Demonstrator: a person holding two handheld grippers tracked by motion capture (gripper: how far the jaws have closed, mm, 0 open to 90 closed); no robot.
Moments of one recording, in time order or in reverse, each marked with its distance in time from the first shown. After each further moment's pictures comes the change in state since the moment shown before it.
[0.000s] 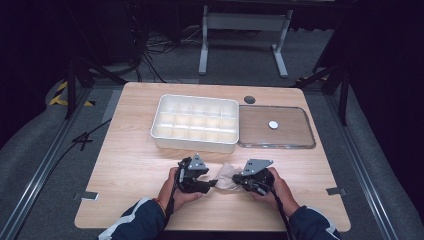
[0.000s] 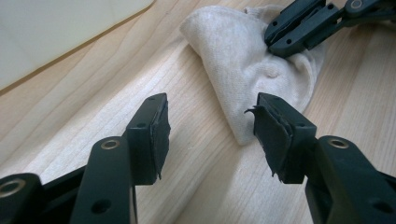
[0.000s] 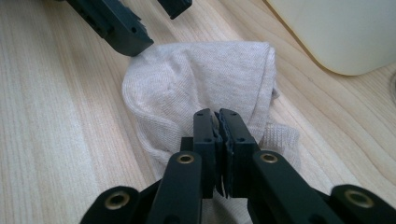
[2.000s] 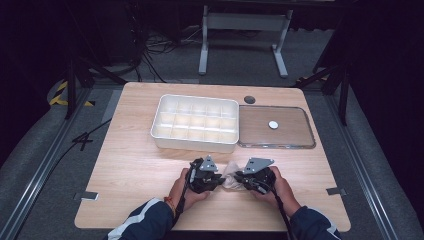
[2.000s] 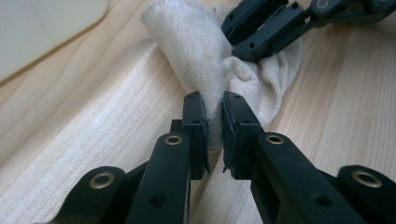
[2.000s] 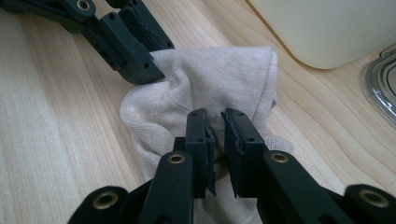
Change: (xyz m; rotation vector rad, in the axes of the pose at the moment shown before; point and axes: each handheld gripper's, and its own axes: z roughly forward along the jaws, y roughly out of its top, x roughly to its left) left arm -0.012 0.012 0.020 -0.002 -0.054 0.066; right arm -0.004 -0.001 -0.002 0.014 -0.058 0.010
